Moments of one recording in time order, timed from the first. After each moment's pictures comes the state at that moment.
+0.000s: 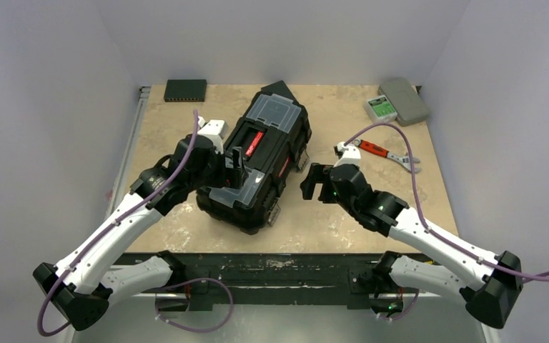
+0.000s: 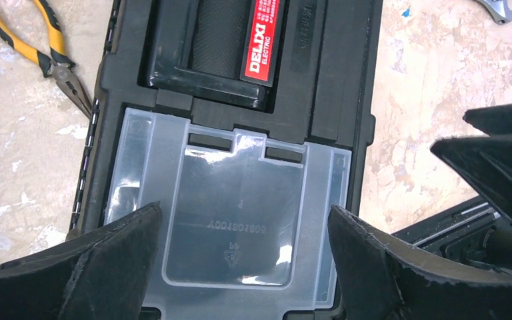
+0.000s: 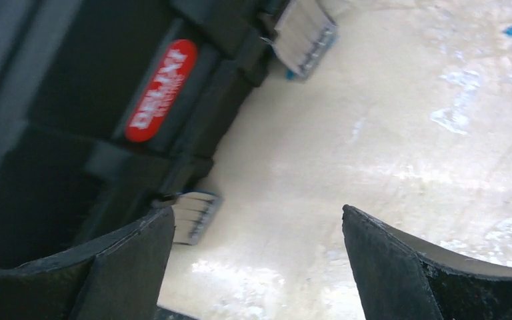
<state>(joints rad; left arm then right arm) -0.64 1.01 1.11 -0.75 -0.11 -0.44 0.86 0.97 0.79 -0.41 0.39 0.69</state>
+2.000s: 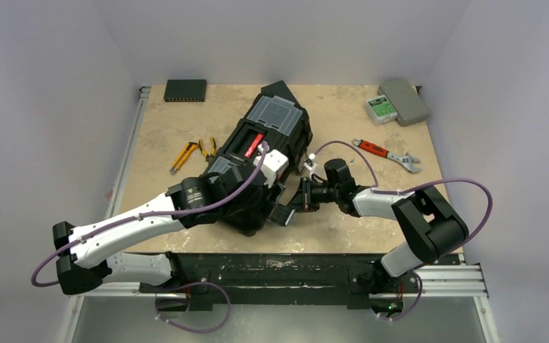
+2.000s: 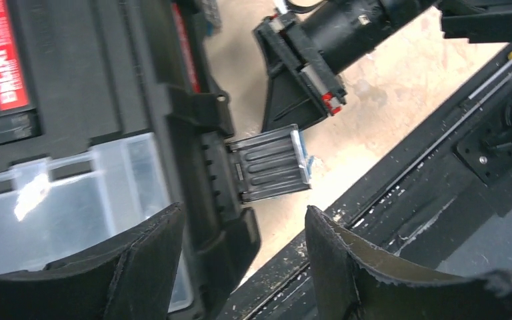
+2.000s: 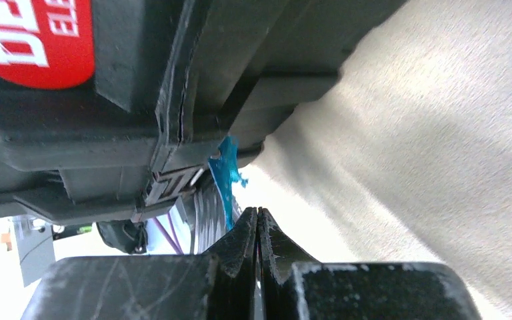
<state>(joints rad) -1.12 1.14 1.20 -0.75 -0.32 -0.30 0.53 1.54 0.55 0.35 -0.75 0.76</state>
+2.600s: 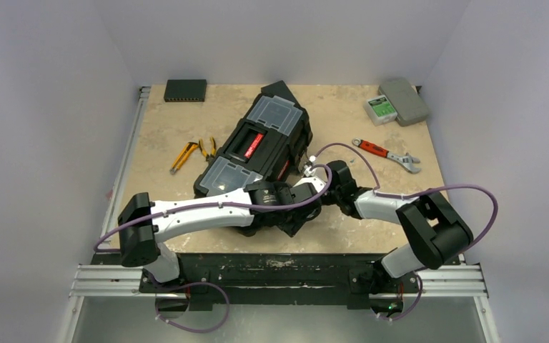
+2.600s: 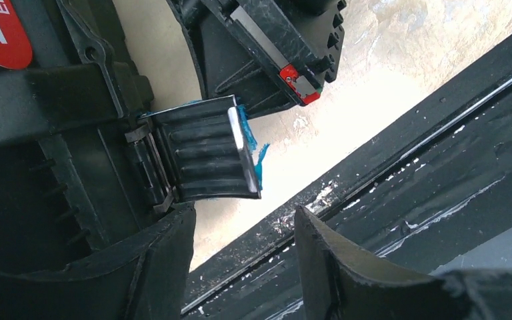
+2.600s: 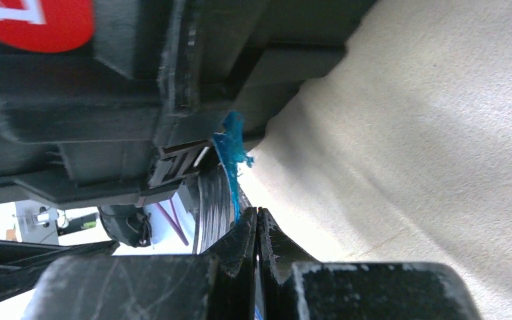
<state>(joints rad) -1.25 1.61 1.38 -0.89 -0.33 -0.45 0.54 1.51 0.54 0.29 -0.76 0.76</state>
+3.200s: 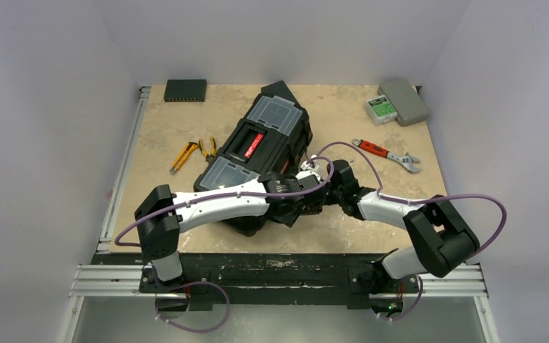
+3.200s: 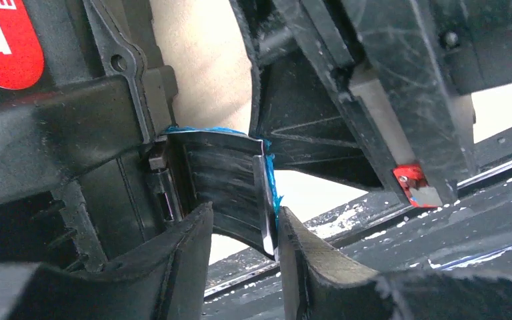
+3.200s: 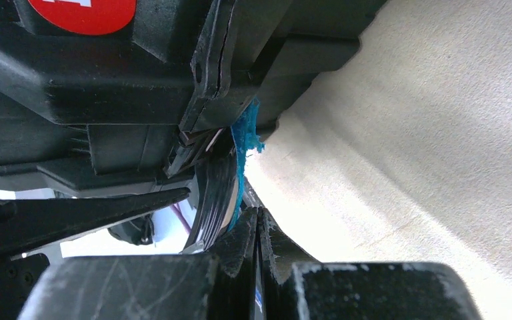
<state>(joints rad) -1.20 1.74 1.44 -0.96 -0.36 -0.52 0.54 1.43 0.54 0.23 -0.75 0.76</state>
